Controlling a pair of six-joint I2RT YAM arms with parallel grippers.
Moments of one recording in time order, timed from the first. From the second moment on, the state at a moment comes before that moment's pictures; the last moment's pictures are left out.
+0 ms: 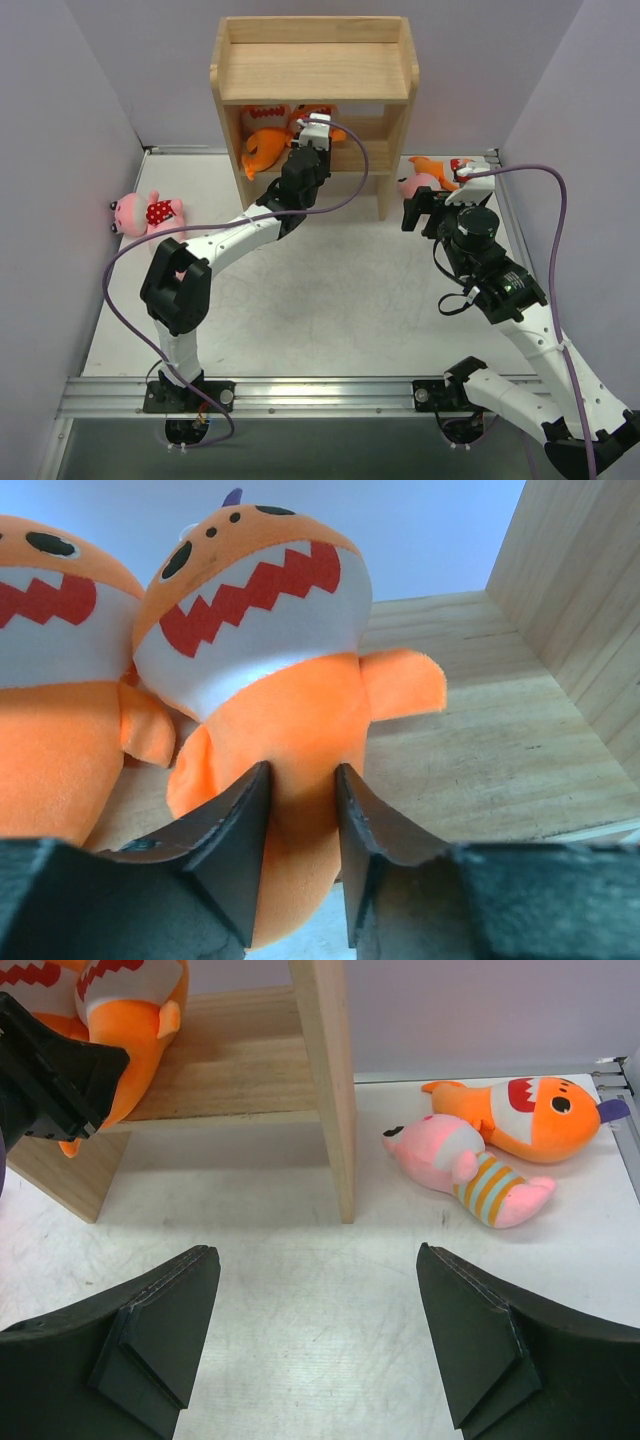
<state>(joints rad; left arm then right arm) -0.69 1.88 1.53 0.34 -0.51 -0.05 0.52 0.87 1.02 -0.33 0.39 0.23</state>
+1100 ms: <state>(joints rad) -0.69 1.72 1.38 0.39 -0.51 -0.10 0.52 0.90 1.03 -0.33 0.39 0.23</state>
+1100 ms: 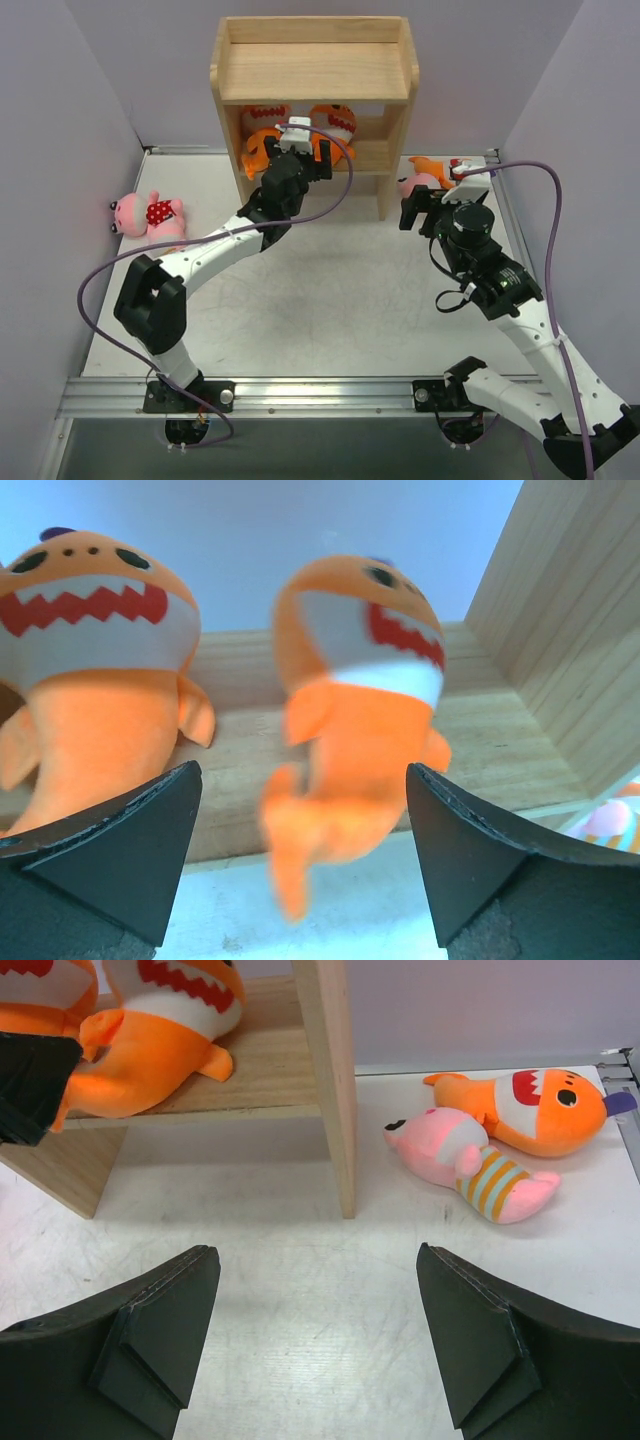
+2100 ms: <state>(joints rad) -0.32 0.78 0.84 -0.24 -0.15 -0.25 0.14 1.11 1.17 -0.37 0.41 0.48</state>
